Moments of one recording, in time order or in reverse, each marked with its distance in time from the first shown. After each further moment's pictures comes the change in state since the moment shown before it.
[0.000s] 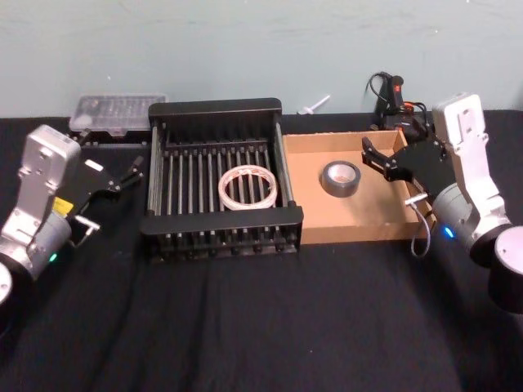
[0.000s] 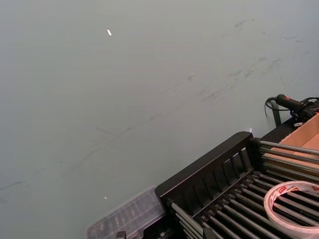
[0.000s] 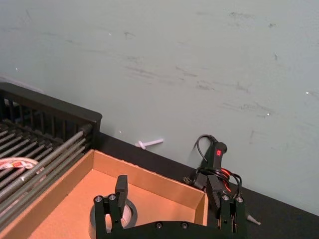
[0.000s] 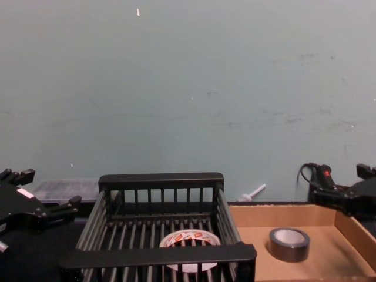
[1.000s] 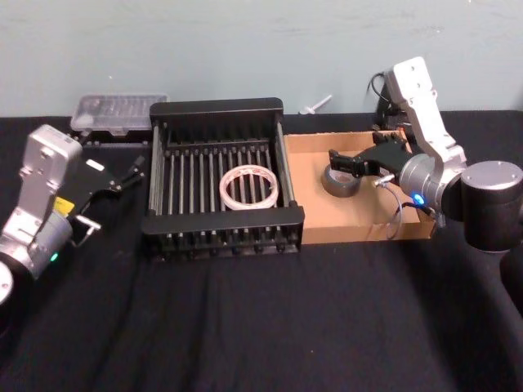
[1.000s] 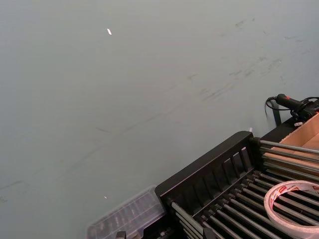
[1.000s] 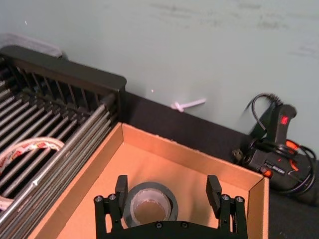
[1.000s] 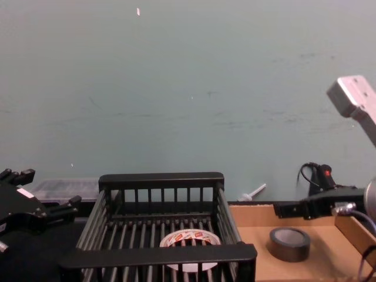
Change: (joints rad) left arm 0.000 0.000 0.000 0.000 0.000 0.000 0.000; right arm 0.228 -0.013 -0.110 0.142 0.127 0.399 0.087
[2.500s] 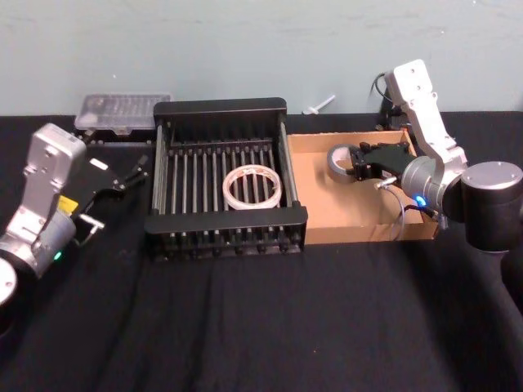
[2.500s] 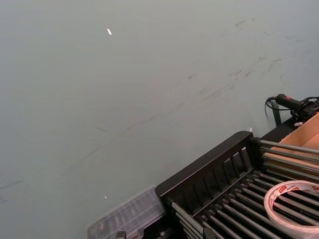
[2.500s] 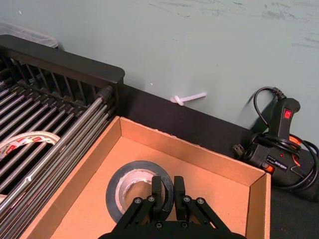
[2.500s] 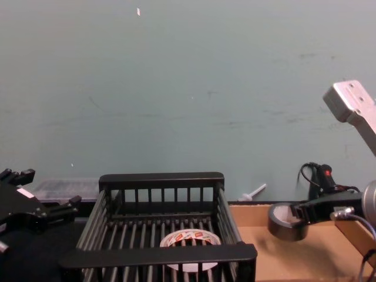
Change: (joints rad) left arm 0.000 0.000 0.000 0.000 0.000 0.000 0.000; right arm 0.014 -0.001 -0.013 0.024 -0.005 0.015 -0.005
